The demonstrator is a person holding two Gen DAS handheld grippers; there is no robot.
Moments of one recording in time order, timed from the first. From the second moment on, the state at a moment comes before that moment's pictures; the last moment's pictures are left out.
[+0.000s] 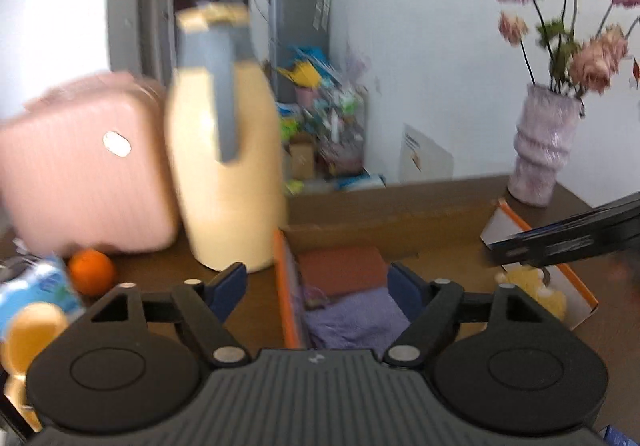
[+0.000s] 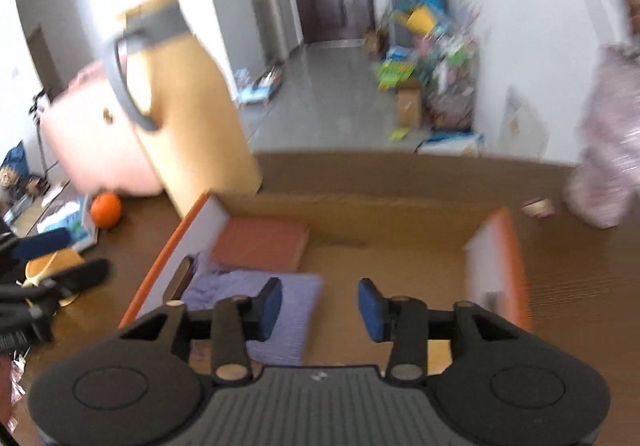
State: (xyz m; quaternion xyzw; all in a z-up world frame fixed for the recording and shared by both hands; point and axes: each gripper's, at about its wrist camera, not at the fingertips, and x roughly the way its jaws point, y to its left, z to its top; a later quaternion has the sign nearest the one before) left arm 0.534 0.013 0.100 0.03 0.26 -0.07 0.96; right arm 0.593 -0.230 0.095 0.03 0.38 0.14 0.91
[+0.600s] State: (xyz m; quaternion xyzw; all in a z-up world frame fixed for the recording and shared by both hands) left arm 0.355 0.047 0.152 0.02 0.18 -0.02 0.98; right arm 0.373 -0.321 0.149 0.01 0.22 0.10 0.97
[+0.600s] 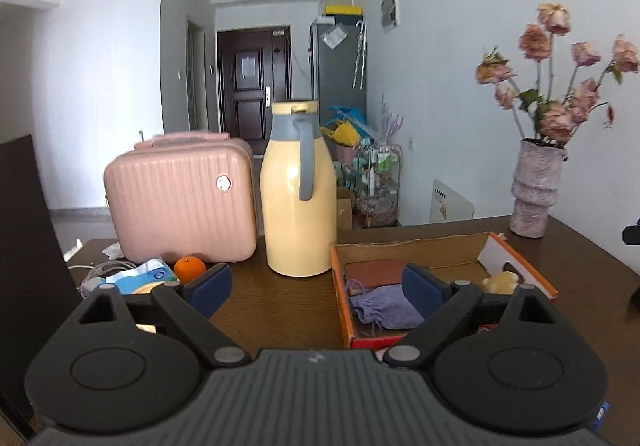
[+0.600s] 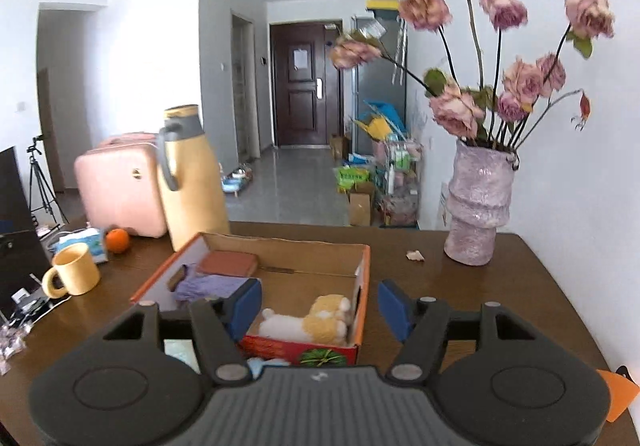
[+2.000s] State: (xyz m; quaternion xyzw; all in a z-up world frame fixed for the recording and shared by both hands) left arm 0.332 -0.046 0.023 -0.04 0.21 -0.11 0.97; right arm 0.305 -0.230 -0.009 -0.04 0.26 0.16 0.95
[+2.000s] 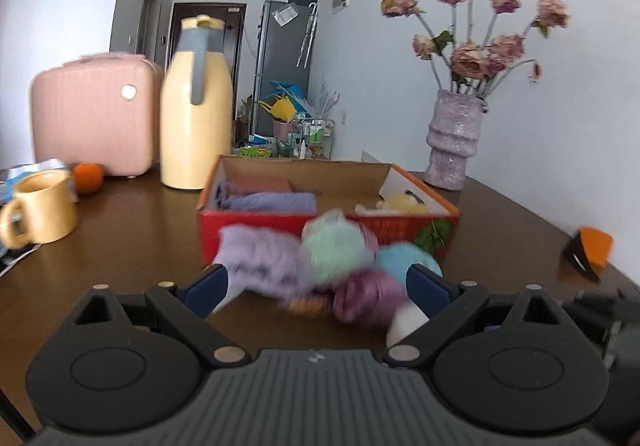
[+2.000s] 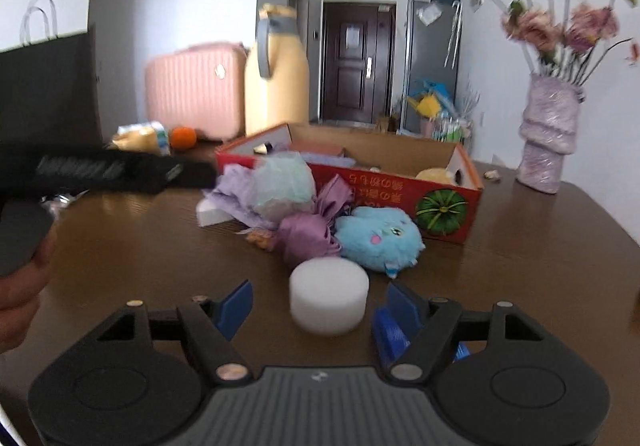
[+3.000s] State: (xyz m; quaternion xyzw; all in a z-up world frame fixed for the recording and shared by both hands) left arm 0.421 -0.064 0.082 -0.07 0.25 -0.19 0.95; right arm 0.372 -0.288 0.055 0.03 0.23 0.20 0.95
